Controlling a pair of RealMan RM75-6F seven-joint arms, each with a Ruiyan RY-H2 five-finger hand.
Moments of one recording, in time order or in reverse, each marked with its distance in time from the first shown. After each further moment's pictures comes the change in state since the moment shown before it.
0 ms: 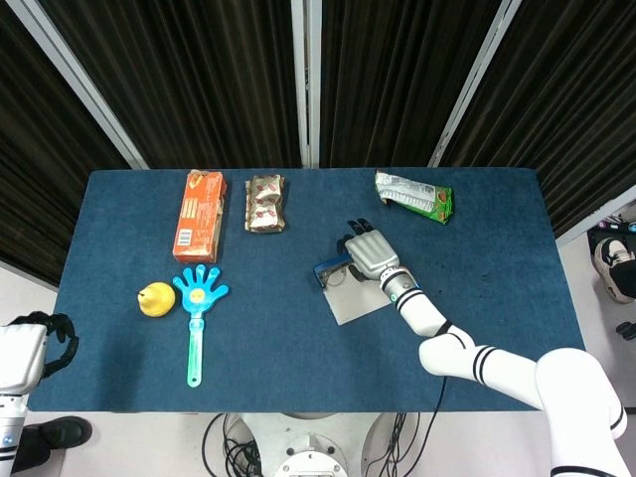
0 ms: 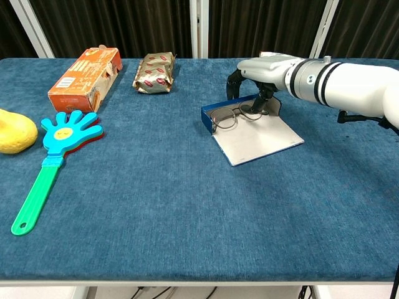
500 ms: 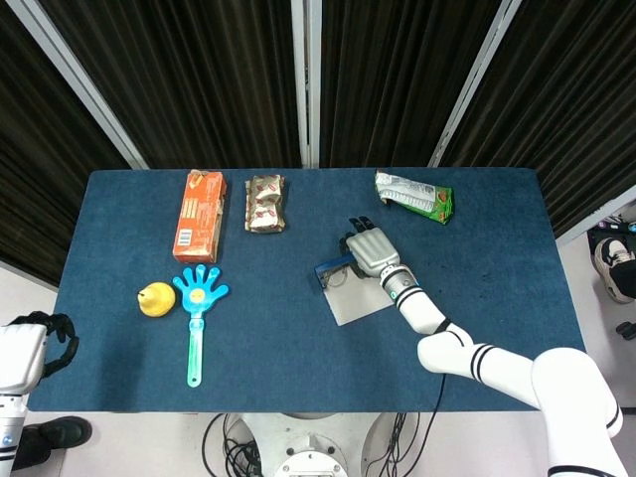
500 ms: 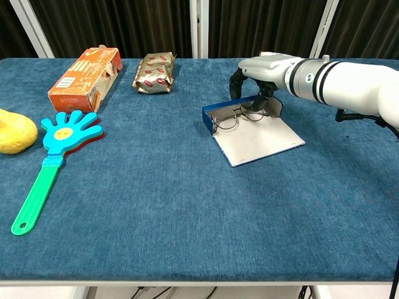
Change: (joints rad) left arm 0.000 0.000 0.000 0.001 0.001 0.000 -0.002; right arm 0.008 -0.007 0.000 0.022 0.018 -0.004 -0.003
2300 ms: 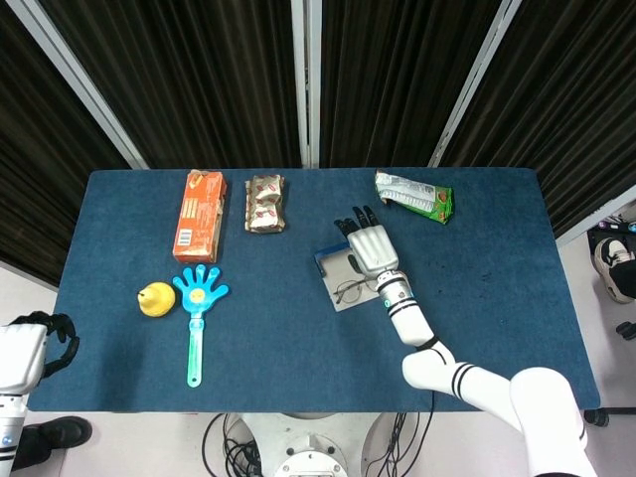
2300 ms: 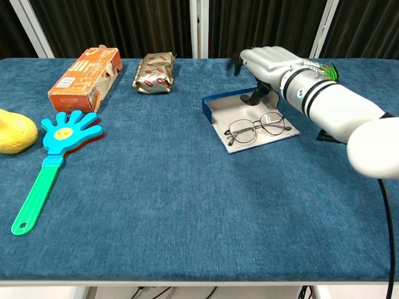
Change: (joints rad) left arm -0.001 0.003 0.002 0.001 0.003 -0.002 -0.012; right arm -0.096 -0.171 0.085 0.100 -0.127 0.251 -0.060
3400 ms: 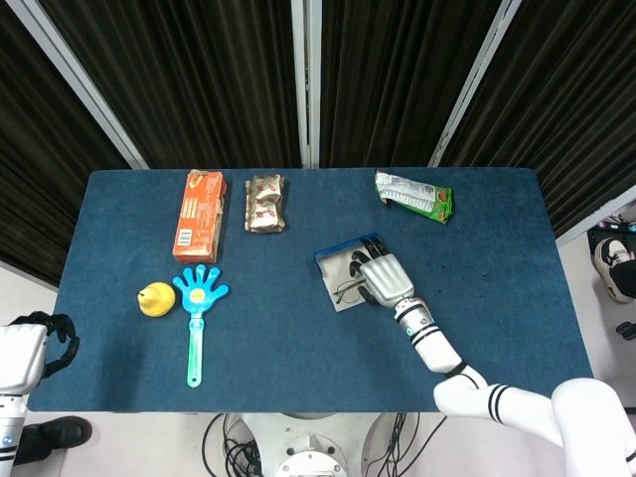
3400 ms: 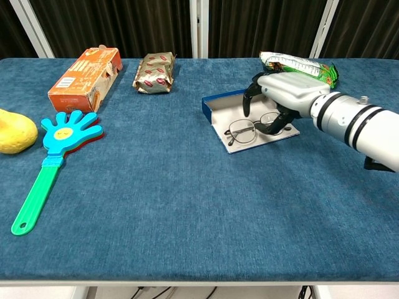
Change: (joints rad) left arm 0.000 -0.001 0.000 -0.001 0.000 0.001 0.003; right arm -0.135 0.132 -0.126 -0.211 -0.120 0.023 0.091
